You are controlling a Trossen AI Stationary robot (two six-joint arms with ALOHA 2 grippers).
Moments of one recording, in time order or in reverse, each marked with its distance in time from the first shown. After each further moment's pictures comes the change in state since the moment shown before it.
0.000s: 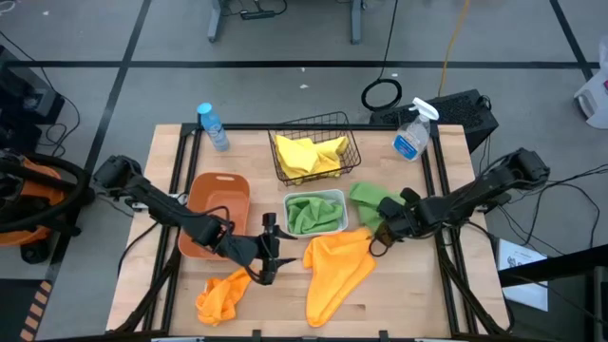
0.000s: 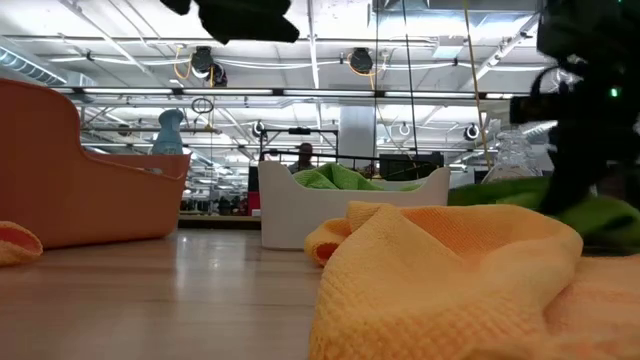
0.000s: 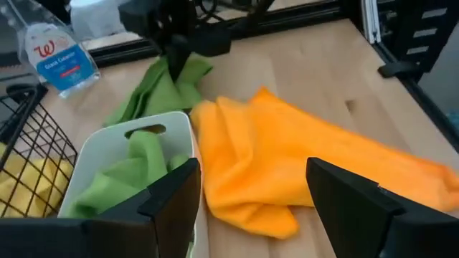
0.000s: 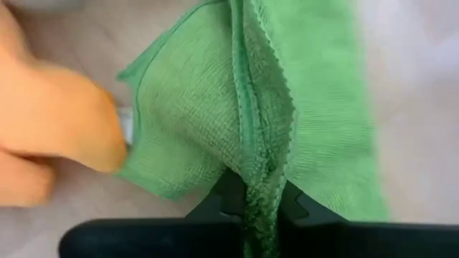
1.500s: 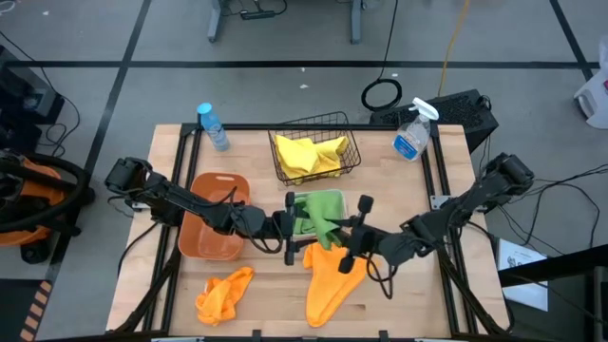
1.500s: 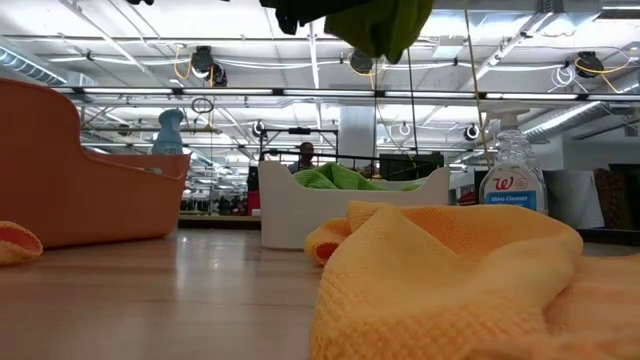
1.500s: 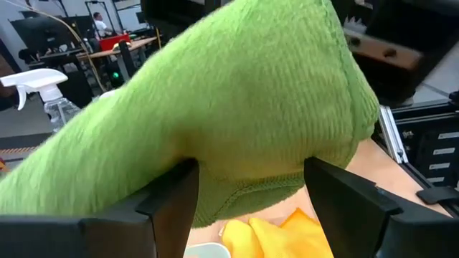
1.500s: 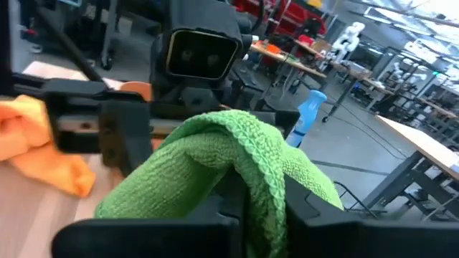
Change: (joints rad) left arm 0.192 0.102 0.000 0.541 0.170 0.211; right arm 0.173 0.211 0.441 0.945 0.453 -1.089
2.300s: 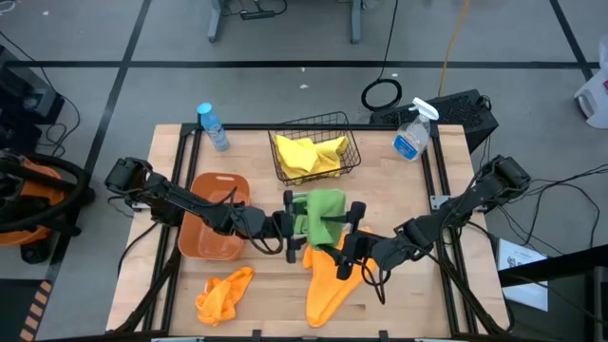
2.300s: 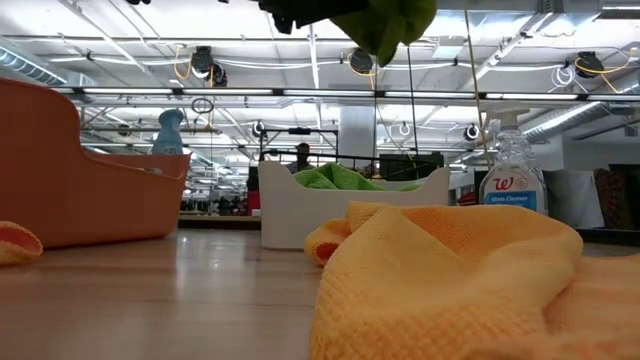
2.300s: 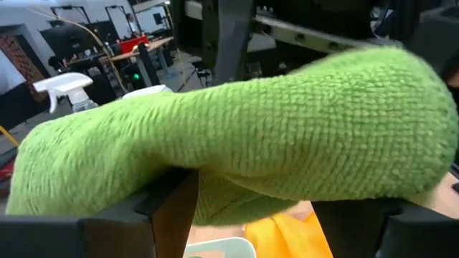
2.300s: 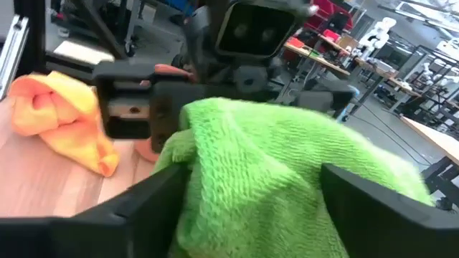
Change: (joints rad) left arm -0.002 0.000 0.000 -0.004 -0.071 0.059; right arm -0.001 0.045 0.000 -0.030 -0.084 0.019
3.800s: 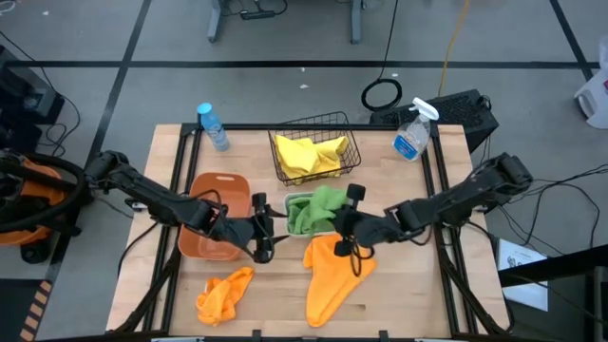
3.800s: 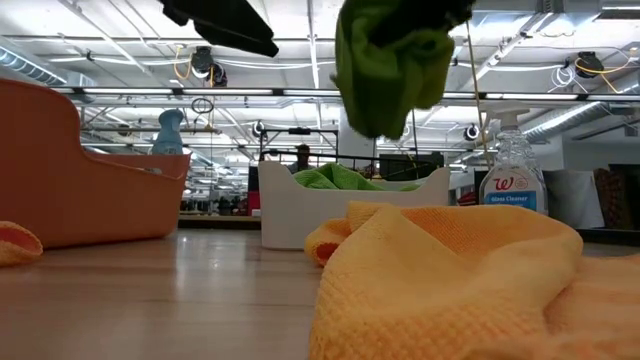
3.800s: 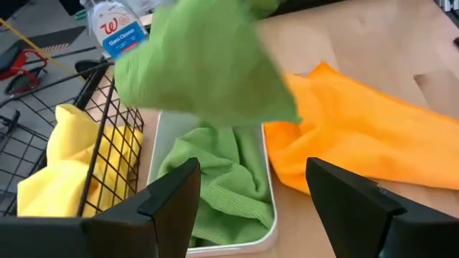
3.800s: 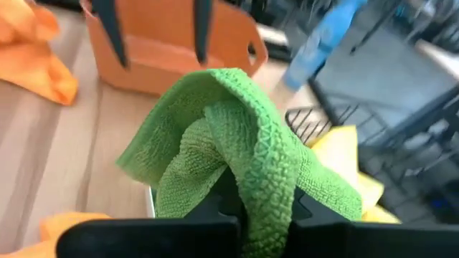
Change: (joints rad) left arm -0.109 -0.239 0.001 -0.760 -0.144 -0.251; right arm -0.168 -0.031 -0.001 -0.319 -0.138 0.196
